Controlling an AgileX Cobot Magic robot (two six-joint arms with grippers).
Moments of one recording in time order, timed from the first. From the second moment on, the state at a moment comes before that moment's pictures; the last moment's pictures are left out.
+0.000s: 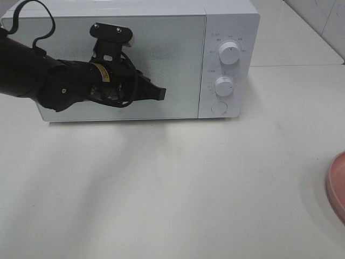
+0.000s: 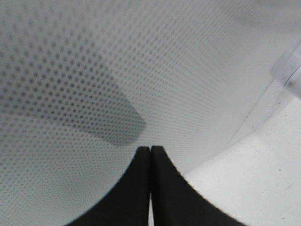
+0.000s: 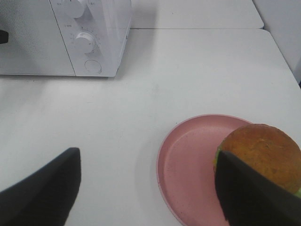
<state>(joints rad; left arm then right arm) -0.59 1.95 -1.06 0.09 -0.30 -0.15 0.17 0.00 -0.50 -0.10 0.97 0.14</state>
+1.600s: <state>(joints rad) -0.16 1.31 -1.00 -0.11 1.11 -0.04 0.17 0.00 -0.50 -0.10 0.97 0.14</state>
